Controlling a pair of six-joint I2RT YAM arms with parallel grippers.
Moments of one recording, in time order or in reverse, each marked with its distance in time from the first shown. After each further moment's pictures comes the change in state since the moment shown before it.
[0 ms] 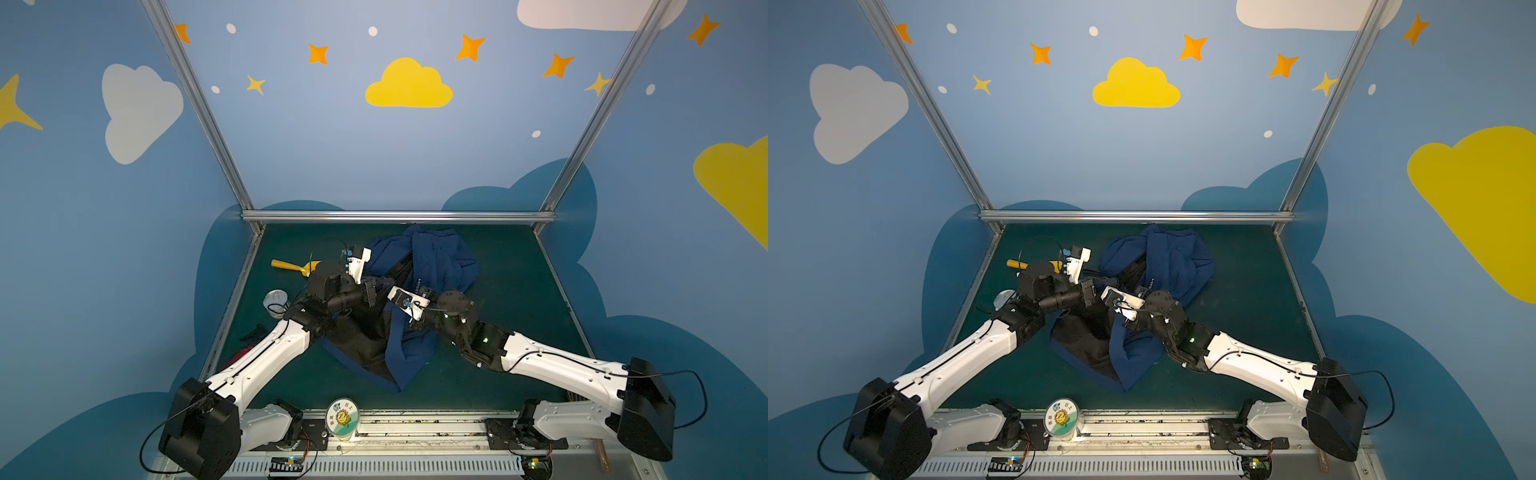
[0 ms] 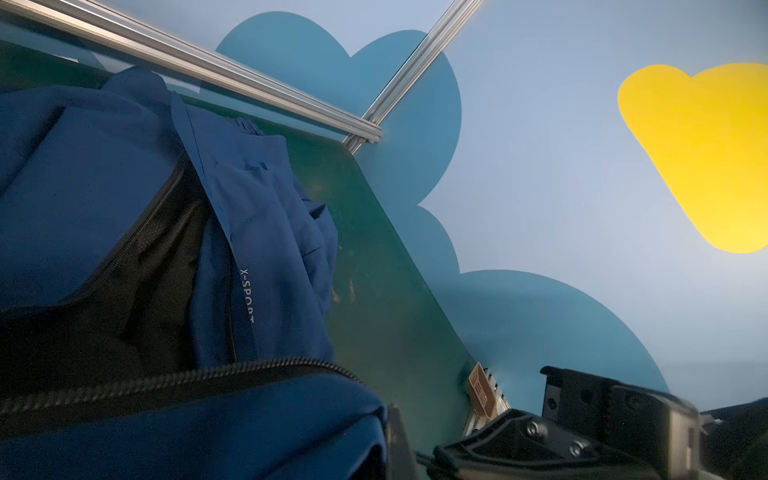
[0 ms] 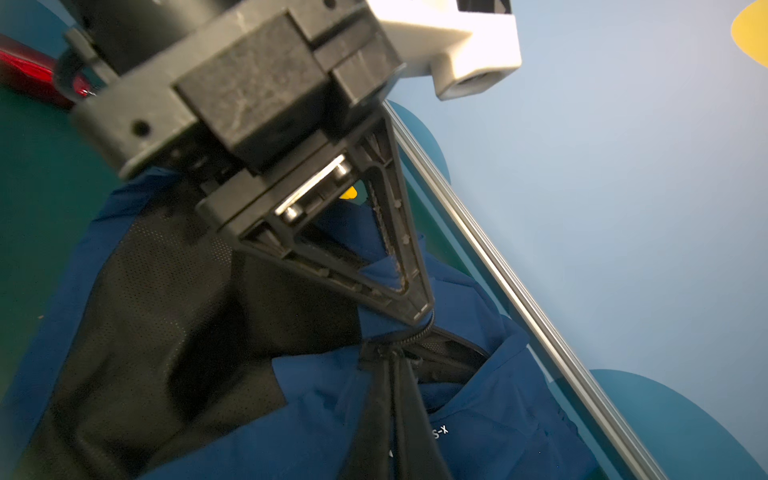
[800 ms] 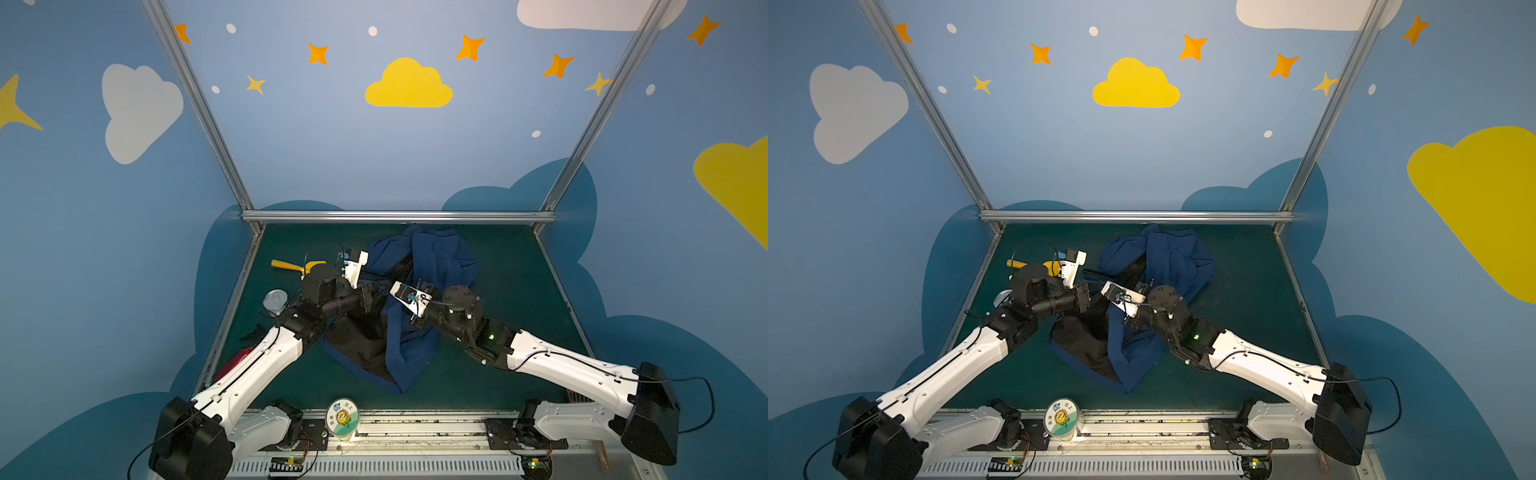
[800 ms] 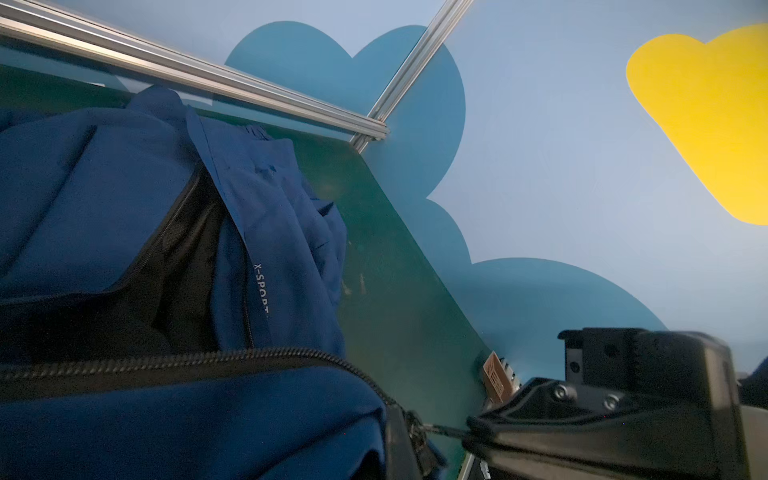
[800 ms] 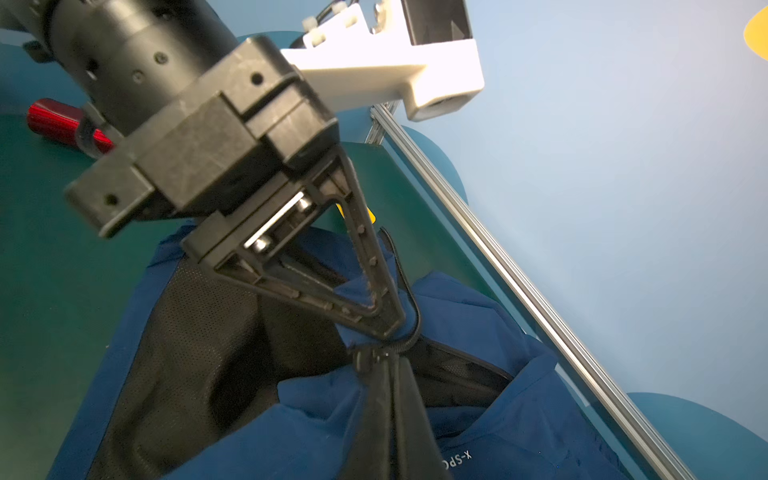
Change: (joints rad) left arm 0.000 -0.090 0.002 -0.121 -0.032 0.091; right arm -0.015 -0.034 0.053 -0.063 -0.092 0.079
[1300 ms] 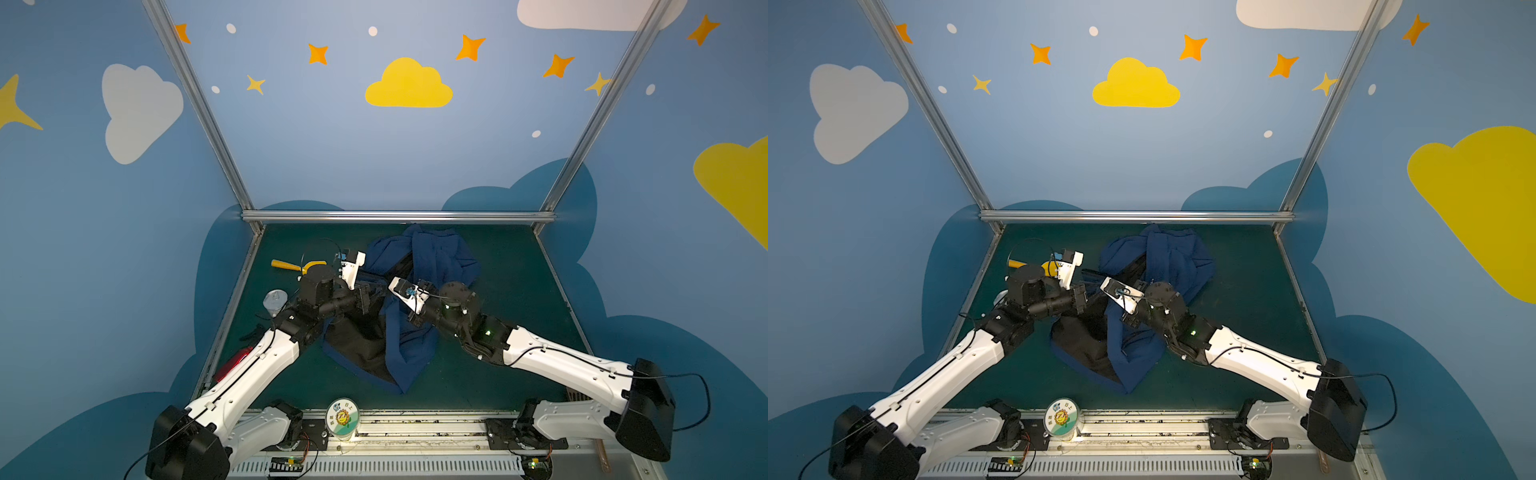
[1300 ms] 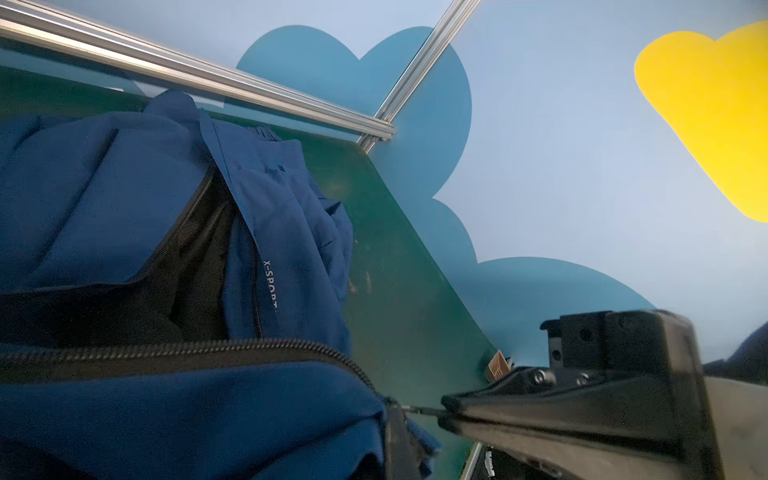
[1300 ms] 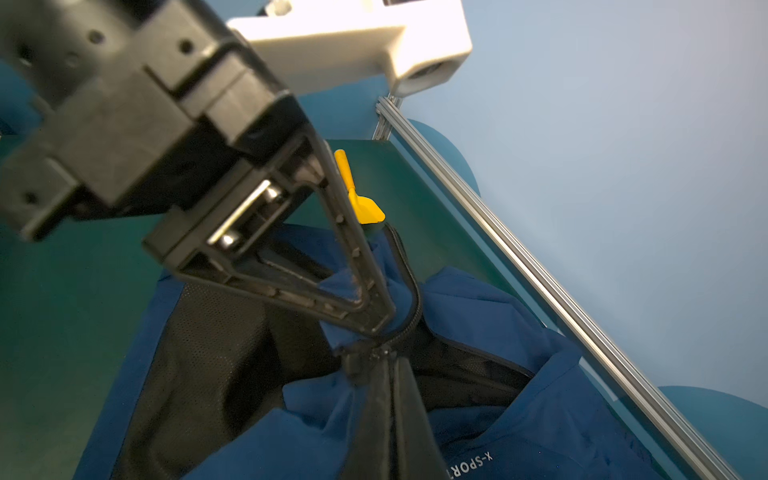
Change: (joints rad) left arm 0.003 -0.042 0.001 -0.055 -0.019 0.006; right arm -0.022 0.050 0.038 -0.012 -0.030 0.058
